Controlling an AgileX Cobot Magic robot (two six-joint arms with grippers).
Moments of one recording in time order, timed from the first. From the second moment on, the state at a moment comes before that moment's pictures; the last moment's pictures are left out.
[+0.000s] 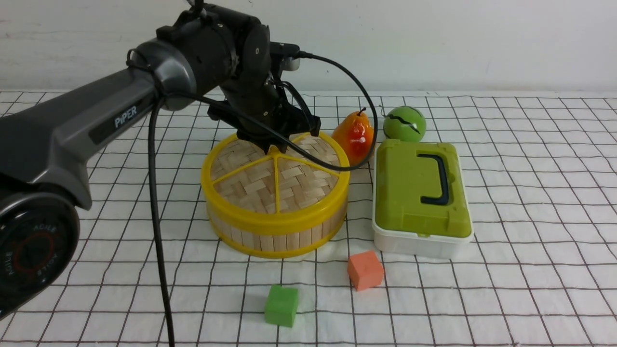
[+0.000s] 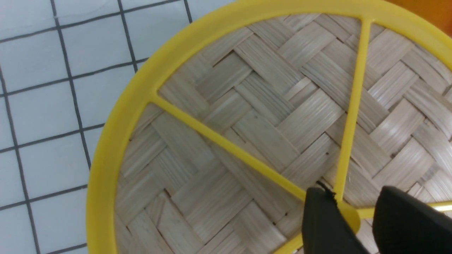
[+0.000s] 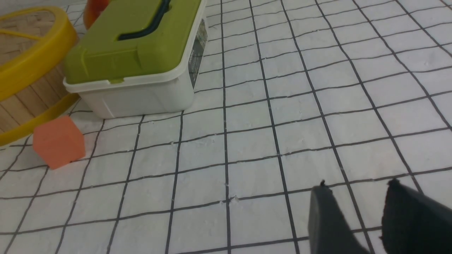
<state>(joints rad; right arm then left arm) -0.04 -0.01 0.02 0.20 0.41 0.08 -0.44 2.16 -2.02 0.08 0.93 -0.22</state>
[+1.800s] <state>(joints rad) -0.04 -0.01 0.02 0.20 0.41 0.08 -0.06 1.86 -1.72 0.24 0.81 -0.31</state>
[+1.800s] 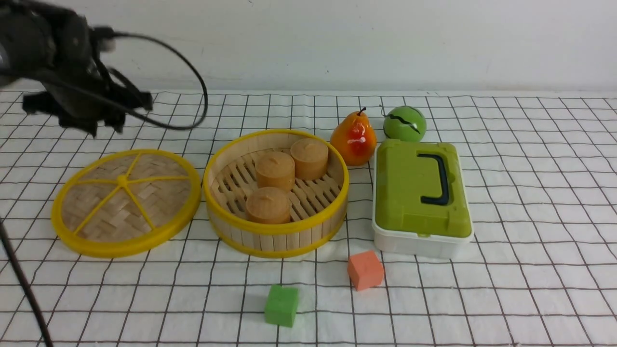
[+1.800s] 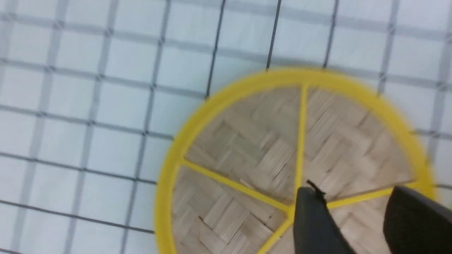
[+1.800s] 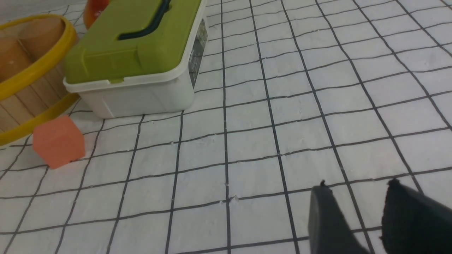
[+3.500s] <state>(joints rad) -0.04 -0.01 0.02 0.20 0.41 0.08 -0.09 0.05 -0.02 0.02 0.15 -0.14</state>
